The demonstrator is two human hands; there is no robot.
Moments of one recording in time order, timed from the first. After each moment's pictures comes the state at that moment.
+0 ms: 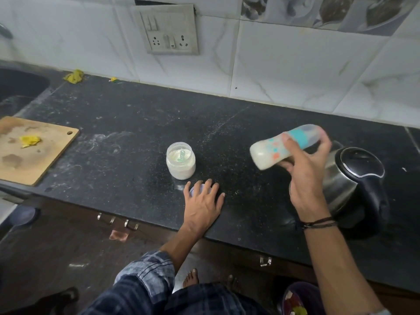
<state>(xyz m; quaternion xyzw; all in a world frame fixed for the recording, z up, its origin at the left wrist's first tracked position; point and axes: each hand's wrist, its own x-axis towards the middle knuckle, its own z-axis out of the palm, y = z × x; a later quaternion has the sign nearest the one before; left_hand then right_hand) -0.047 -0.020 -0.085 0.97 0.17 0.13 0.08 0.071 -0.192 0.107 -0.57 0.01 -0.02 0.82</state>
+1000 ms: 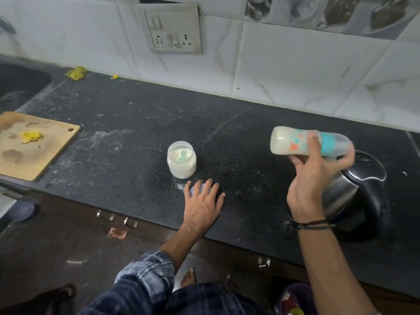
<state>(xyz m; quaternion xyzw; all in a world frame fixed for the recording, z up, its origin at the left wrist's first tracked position) -0.045 -0.020 -0.093 0.97 0.17 0.15 0.08 0.072 -0.189 0.110 -0.51 0.05 -0.09 0.85</state>
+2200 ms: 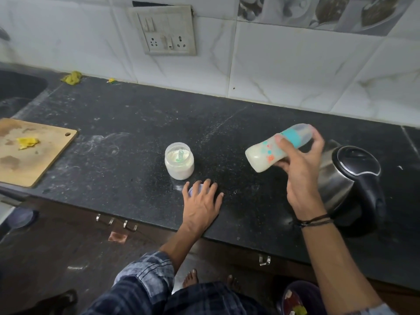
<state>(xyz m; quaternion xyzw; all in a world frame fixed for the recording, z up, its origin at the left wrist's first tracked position) -0.046 -0.019 -0.093 0.97 0.17 0.15 0.08 0.071 -0.192 0.107 -0.58 0.01 0.01 0.82</state>
